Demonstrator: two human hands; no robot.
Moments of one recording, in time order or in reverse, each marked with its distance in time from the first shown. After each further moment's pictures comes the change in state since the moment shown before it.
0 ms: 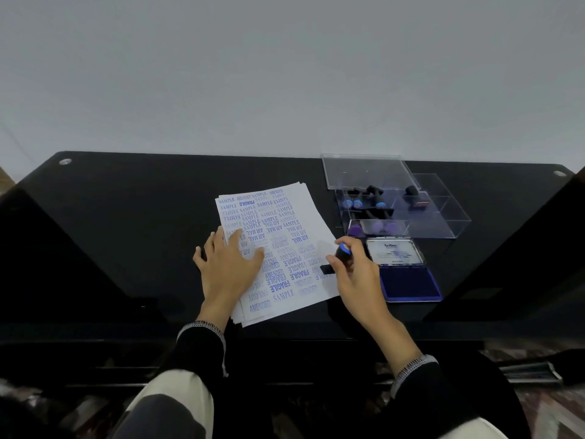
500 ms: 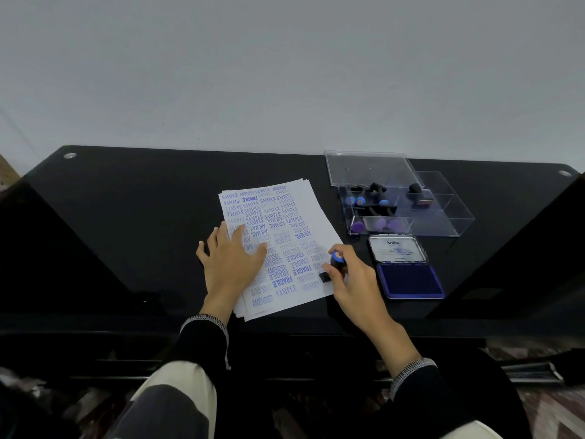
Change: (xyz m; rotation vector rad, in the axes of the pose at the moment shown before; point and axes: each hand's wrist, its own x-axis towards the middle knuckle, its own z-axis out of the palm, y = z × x) left_hand 0.001 0.000 0.001 0.001 -0.008 0.003; right_hand -0.014 -0.005 0.001 -0.047 -0.114 -0.080
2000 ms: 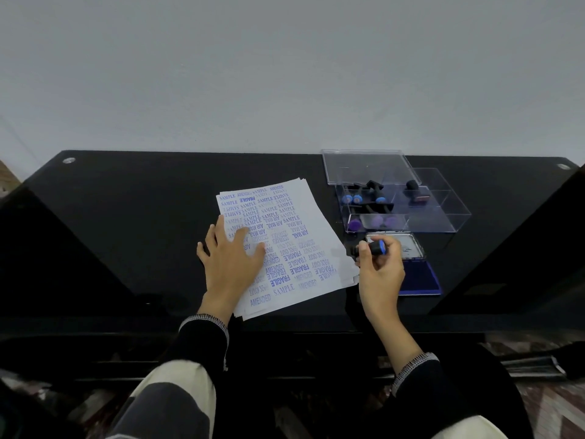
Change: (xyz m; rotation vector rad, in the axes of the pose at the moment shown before) left_hand -0.003 0.005 -0.003 0.017 0.007 0.051; right_hand 0.008 0.009 -0.008 0.346 0.584 0.256
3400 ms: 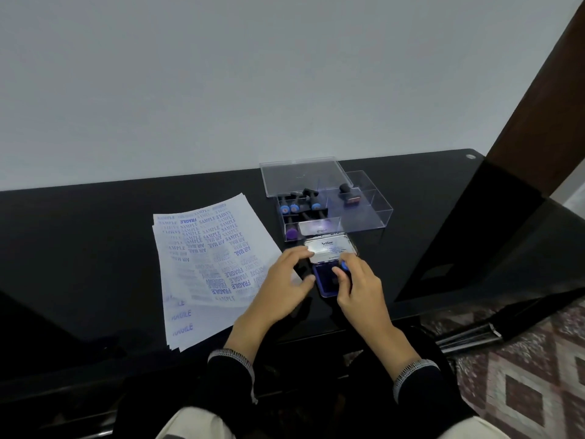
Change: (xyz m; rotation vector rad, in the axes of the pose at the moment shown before) left_hand -0.053 0.146 0.035 -0.711 -0.392 0.494; right_hand 0.017 0.022 -0.092 -0.647 -0.162 -0.434
